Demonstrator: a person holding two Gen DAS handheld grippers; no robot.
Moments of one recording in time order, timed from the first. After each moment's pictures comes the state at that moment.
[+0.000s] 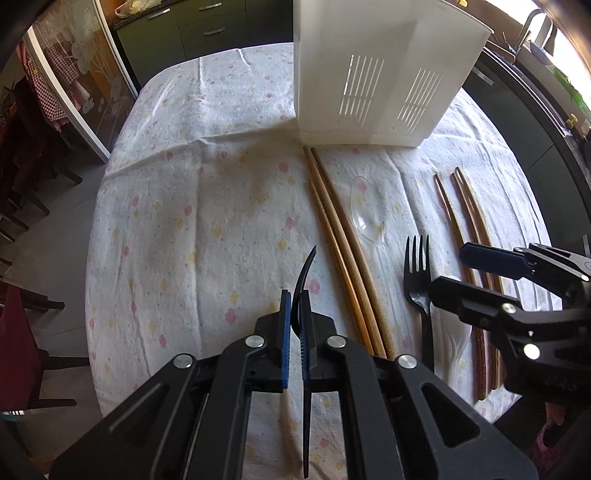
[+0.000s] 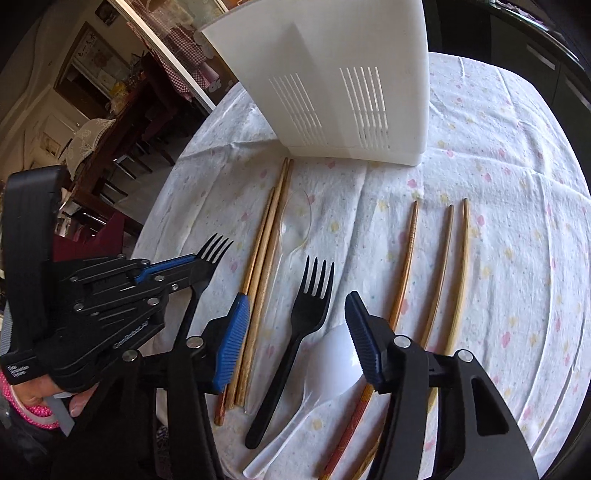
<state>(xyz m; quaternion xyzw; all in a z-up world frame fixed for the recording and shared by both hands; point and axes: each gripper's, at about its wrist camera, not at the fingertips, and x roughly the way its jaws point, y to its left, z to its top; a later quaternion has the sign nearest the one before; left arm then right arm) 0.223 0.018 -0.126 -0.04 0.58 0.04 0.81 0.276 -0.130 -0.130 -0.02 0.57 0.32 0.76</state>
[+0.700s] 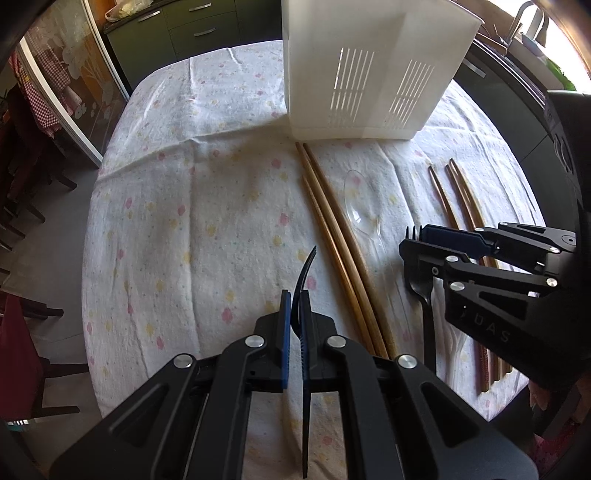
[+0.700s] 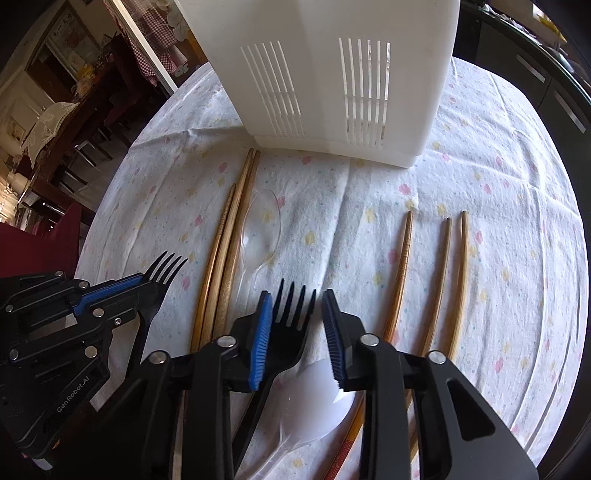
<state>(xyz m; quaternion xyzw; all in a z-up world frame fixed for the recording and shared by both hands) 0.224 0.016 -0.127 -0.03 0.58 0.02 0.81 0.288 -0.097 -0.153 -0.08 0.57 0.26 0.77</state>
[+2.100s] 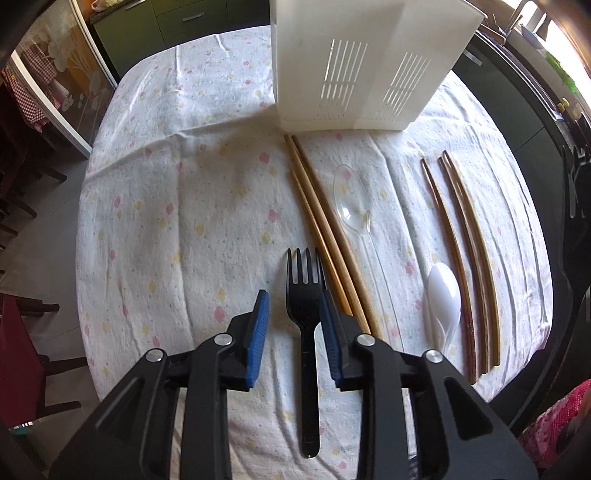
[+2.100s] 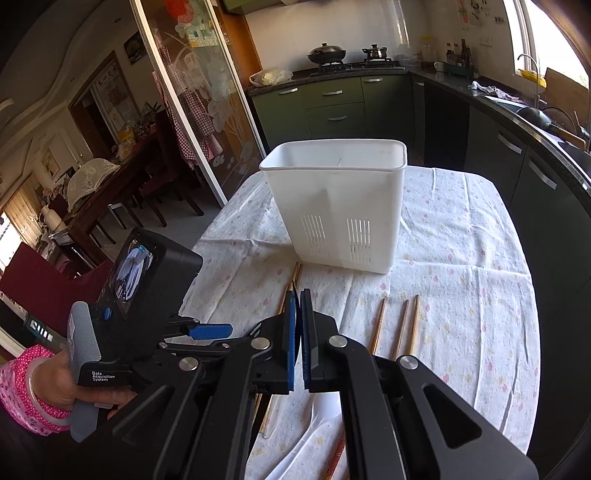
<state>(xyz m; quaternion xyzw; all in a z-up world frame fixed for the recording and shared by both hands) 0.229 0.018 -0.125 -0.04 0.62 0.00 0.79 0.237 -0.143 -0.030 -0.01 0.42 0.32 0.85</state>
